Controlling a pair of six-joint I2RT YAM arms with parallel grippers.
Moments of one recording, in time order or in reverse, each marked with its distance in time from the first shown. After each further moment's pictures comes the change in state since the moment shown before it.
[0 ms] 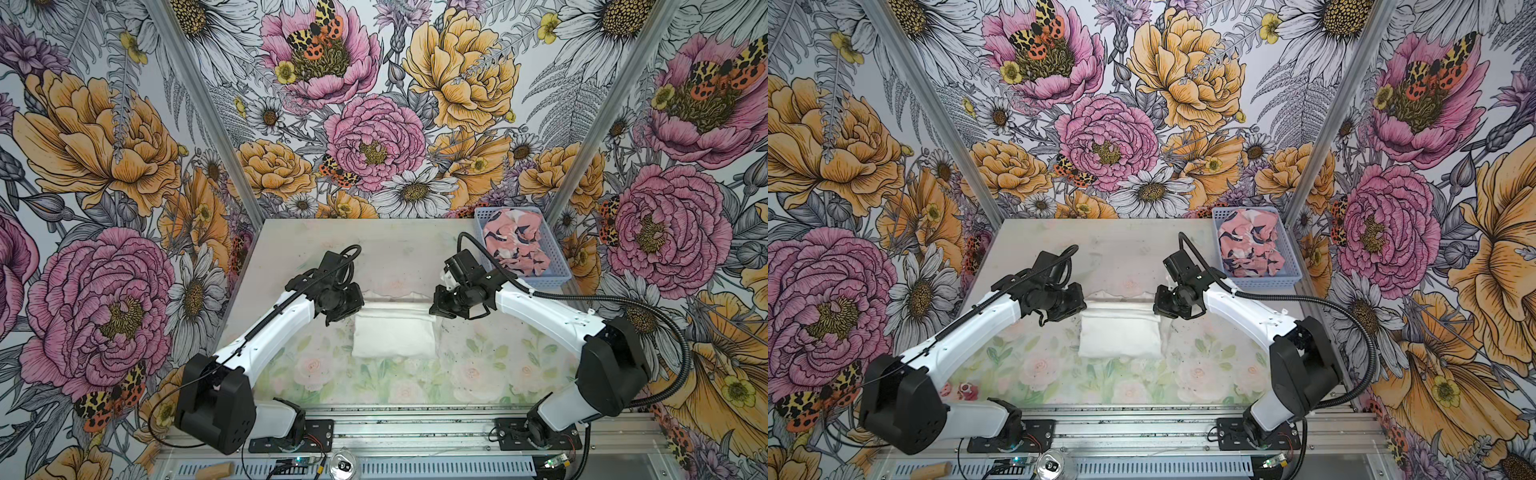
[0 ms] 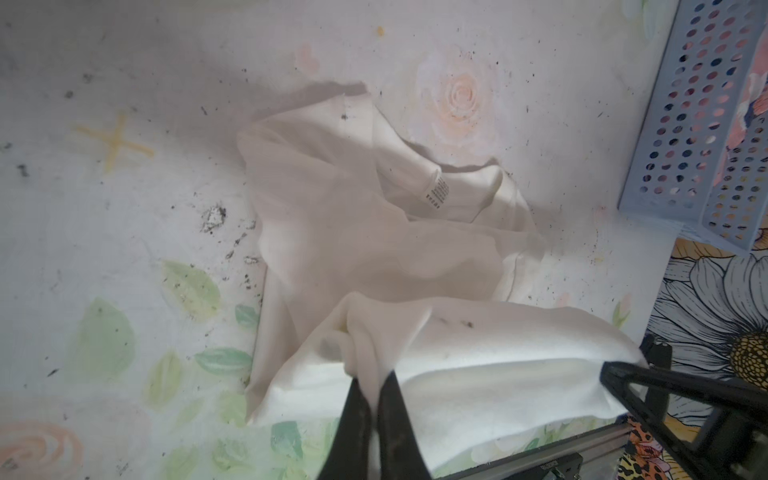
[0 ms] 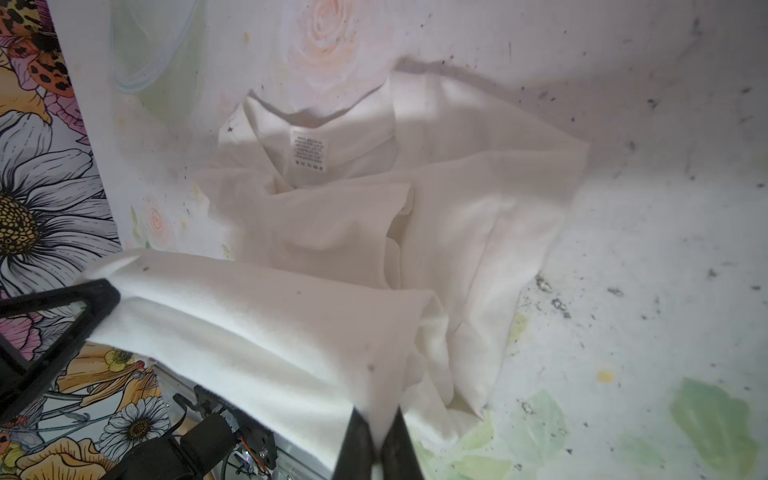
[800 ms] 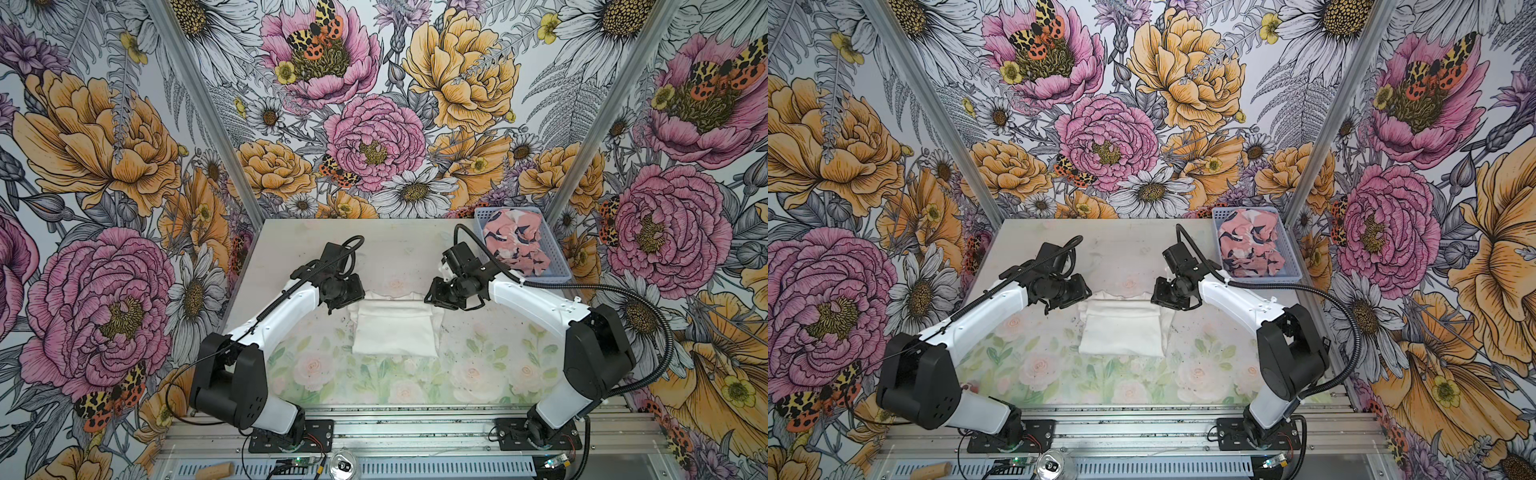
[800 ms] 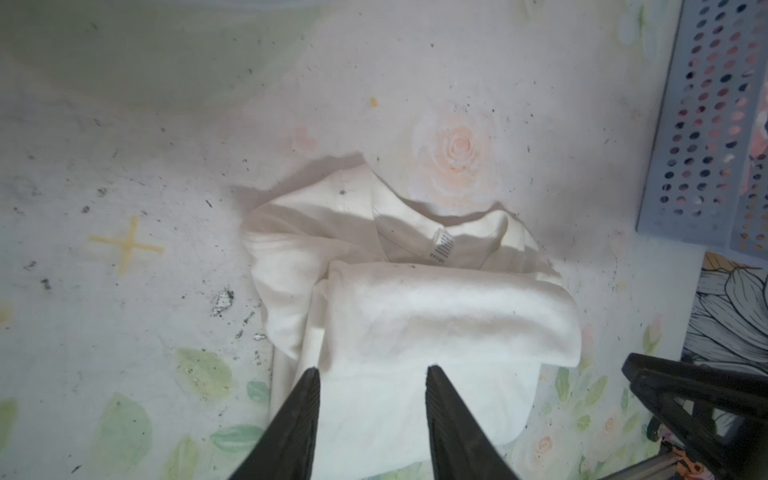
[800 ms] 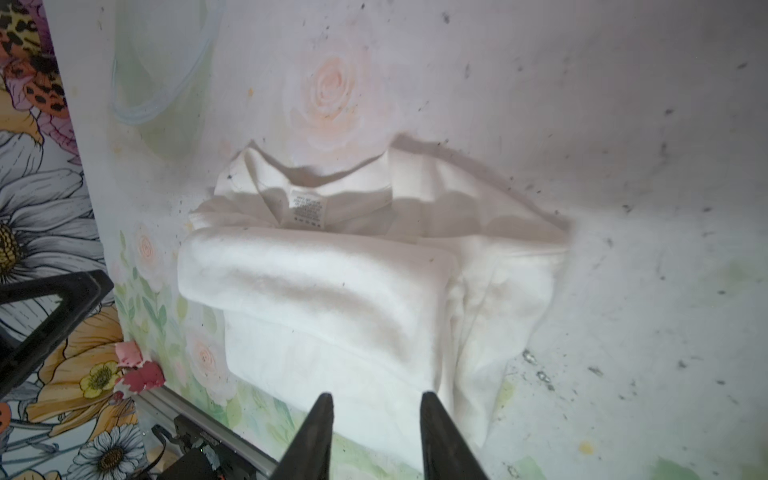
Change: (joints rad) left arm -0.034 0.038 0.021 0.055 -0.033 0.064; right arm 0.037 0.037 0.035 0.033 0.023 -0.037
